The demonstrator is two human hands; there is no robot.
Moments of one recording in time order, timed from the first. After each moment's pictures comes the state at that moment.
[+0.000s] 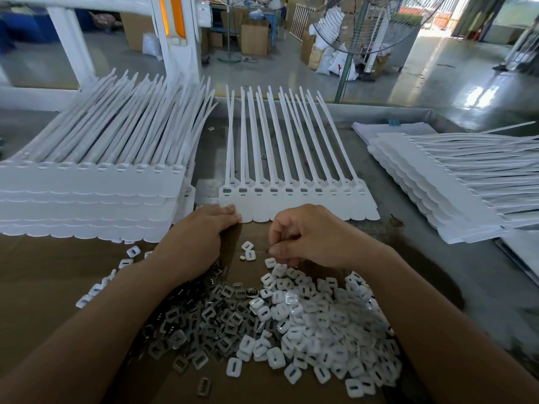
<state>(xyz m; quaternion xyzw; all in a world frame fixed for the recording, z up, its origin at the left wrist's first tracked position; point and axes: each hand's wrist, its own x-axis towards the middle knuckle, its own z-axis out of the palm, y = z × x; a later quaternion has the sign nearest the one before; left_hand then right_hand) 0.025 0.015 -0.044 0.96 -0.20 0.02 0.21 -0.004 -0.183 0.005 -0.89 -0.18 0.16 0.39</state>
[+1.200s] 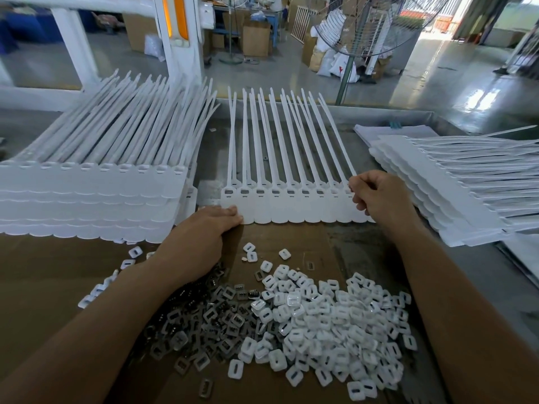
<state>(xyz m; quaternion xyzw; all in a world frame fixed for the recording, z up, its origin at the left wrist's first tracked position) 0.023 0.018 -0.045 0.96 -0.20 0.02 0.21 0.042 -0.264 -0.014 -0.90 0.07 -0.16 0.40</state>
